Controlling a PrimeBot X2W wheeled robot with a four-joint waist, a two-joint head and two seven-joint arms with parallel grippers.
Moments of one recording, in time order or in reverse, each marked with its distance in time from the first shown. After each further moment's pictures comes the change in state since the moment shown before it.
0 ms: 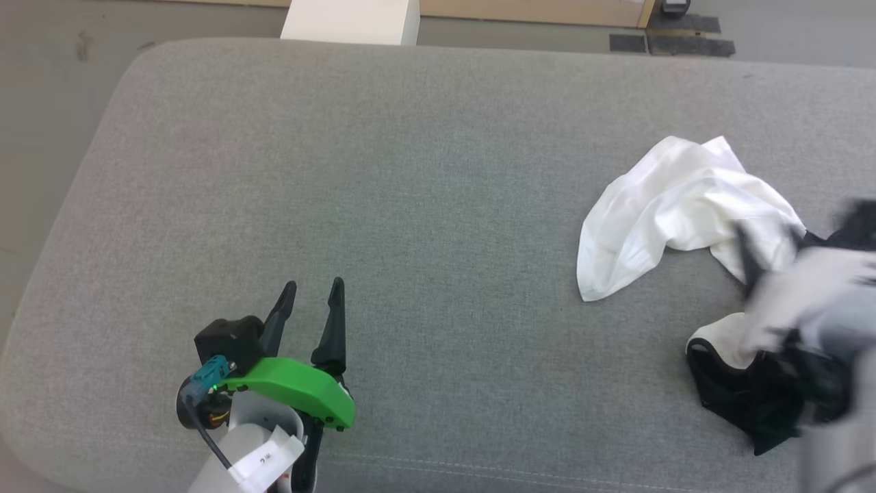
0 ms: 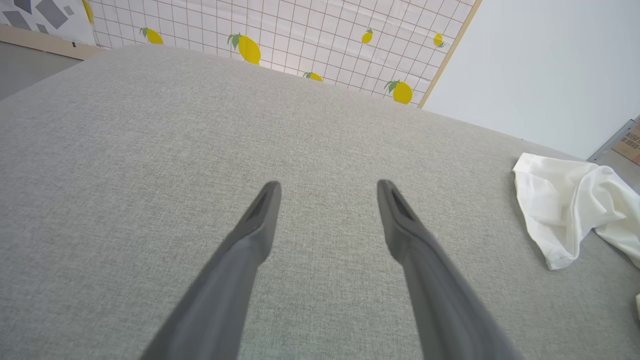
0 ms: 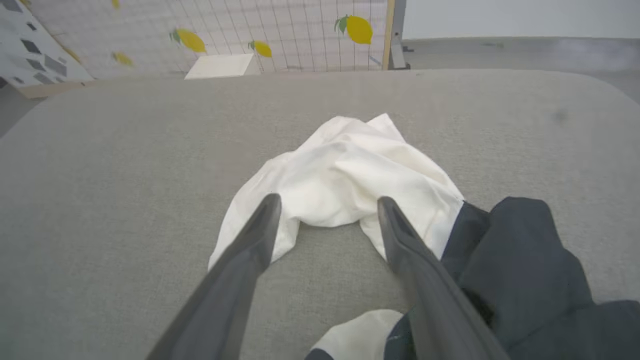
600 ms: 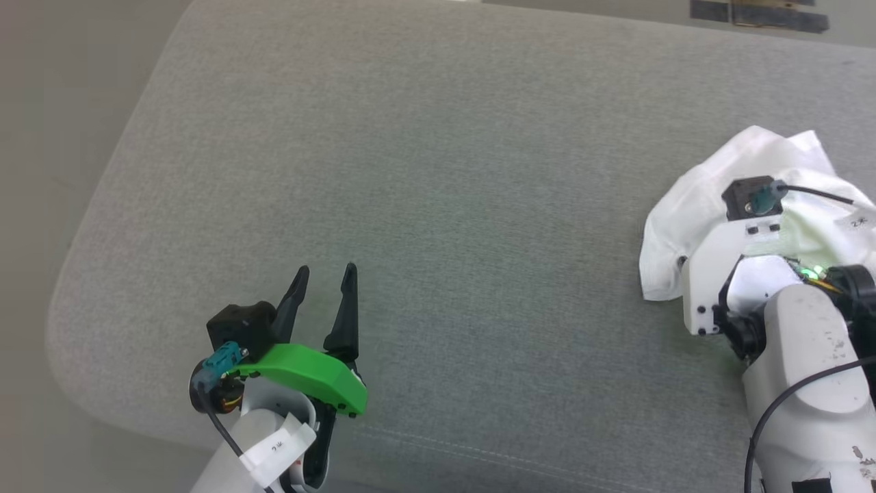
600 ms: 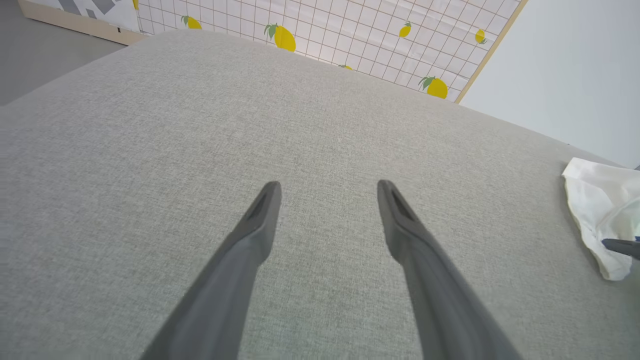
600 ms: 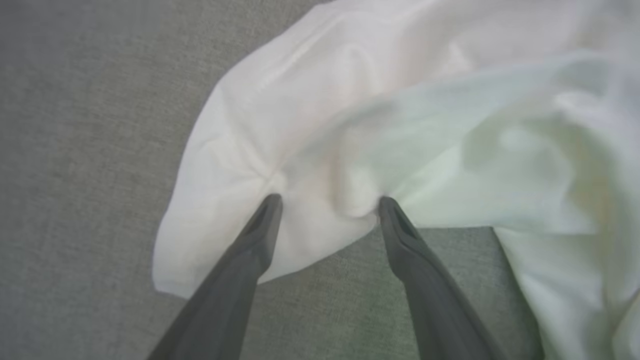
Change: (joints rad) left arm -0.041 -0.020 -0.017 0.016 0.000 -0.002 -0.009; right arm -0.279 -0.003 0.058 0.565 -0.318 0.000 0.057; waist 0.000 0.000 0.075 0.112
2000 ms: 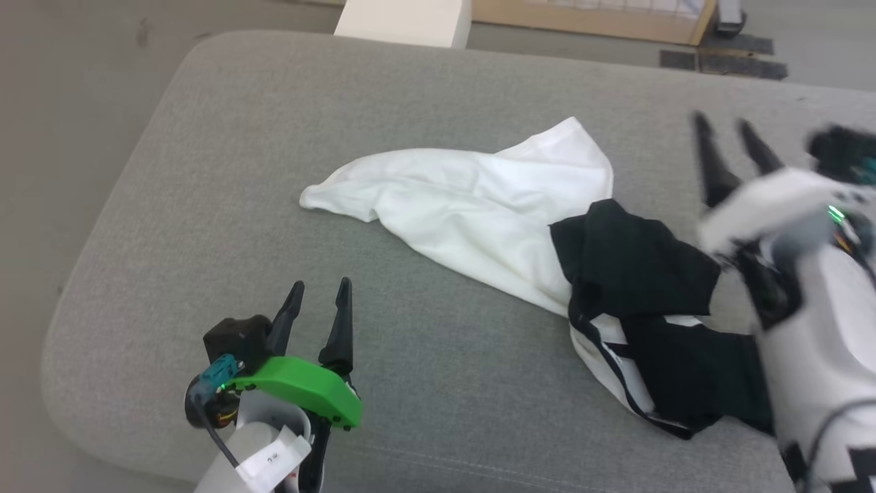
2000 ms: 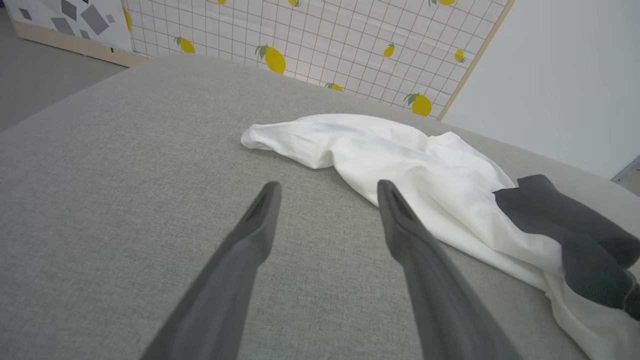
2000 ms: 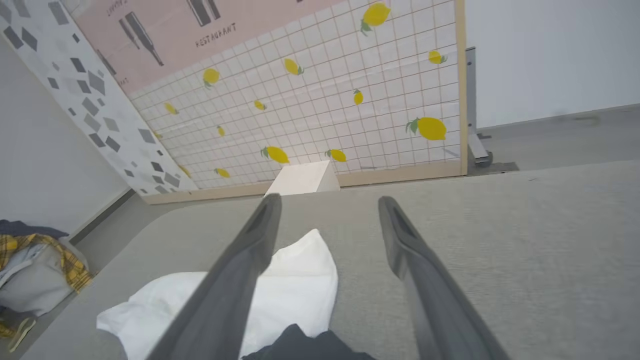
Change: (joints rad) left arm 0.021 0.013 -0.008 0.012 -0.012 0.006 -0.007; right arm -0.118 -0.074 0.136 0.093 0.586 0.000 -0.639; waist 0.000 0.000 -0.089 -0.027
